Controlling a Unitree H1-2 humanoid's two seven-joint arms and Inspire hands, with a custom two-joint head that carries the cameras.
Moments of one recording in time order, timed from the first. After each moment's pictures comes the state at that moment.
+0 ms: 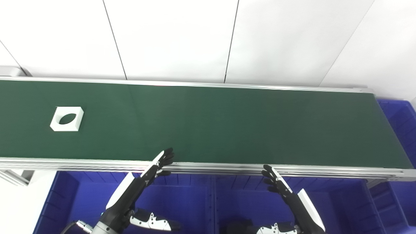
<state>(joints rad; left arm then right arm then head) 0.48 0.19 -0.10 -0.33 0.16 -0.29 -0.22 0.36 -0.27 0.25 -0.33 -0.31 0.00 0.16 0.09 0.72</state>
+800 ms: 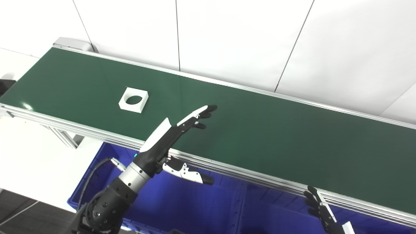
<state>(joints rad) 0.33 0.23 -0.01 -0.52 0.26 -0.14 -0.20 0.35 -0.29 0.21 -0.27 -0.28 -0.07 0.16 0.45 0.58</state>
